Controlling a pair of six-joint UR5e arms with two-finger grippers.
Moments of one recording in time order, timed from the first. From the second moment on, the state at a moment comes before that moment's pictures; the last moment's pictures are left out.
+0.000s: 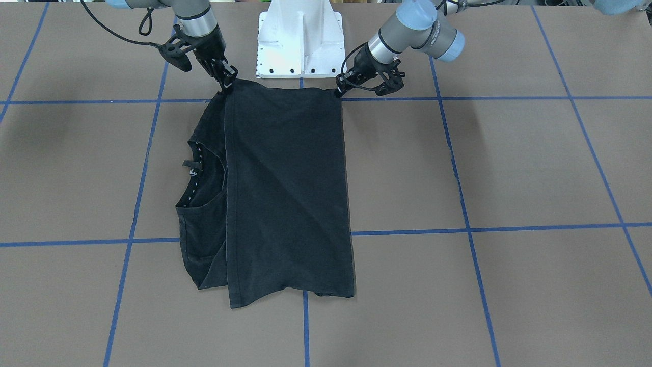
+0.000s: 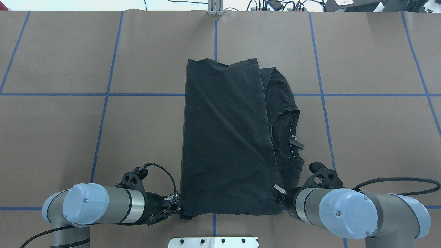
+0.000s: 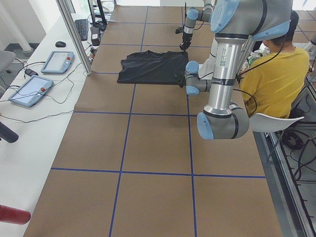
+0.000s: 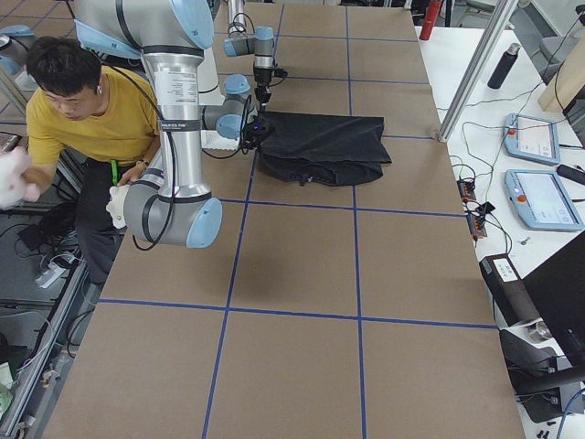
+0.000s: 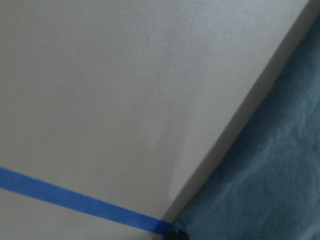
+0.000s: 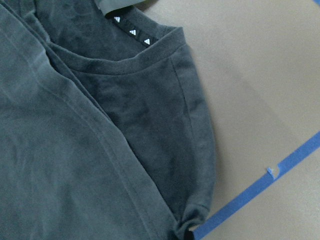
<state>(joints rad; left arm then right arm) -0.19 -1.81 -1.83 -2.40 -1.76 -2.08 0.16 -1.45 2.16 -1.39 1.56 2.20</state>
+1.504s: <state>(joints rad) -0.69 -2.09 -1.66 -2.32 -1.95 -2.12 0.66 -1.17 1.97 -1.47 1.97 2.10</state>
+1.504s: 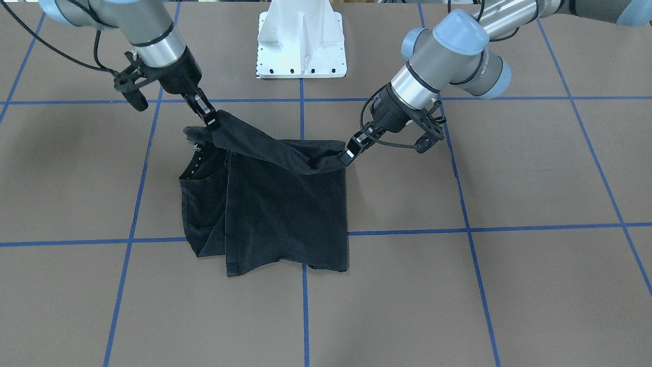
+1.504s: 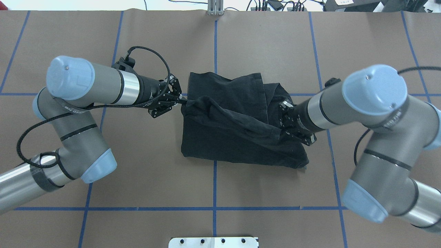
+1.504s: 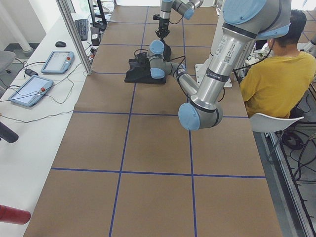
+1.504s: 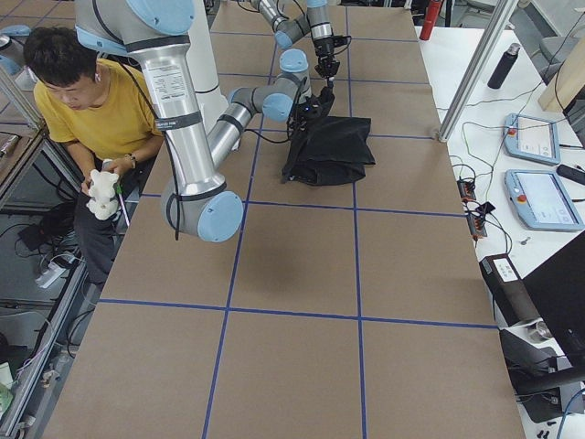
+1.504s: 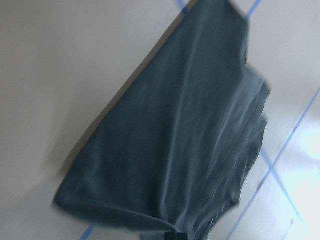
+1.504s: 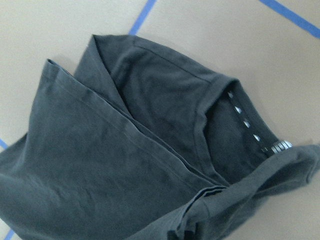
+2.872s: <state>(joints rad) -0.79 -2.35 -1.11 -2.45 -1.89 -1.95 0.85 -0.79 1.24 -1.31 2.07 1.80</state>
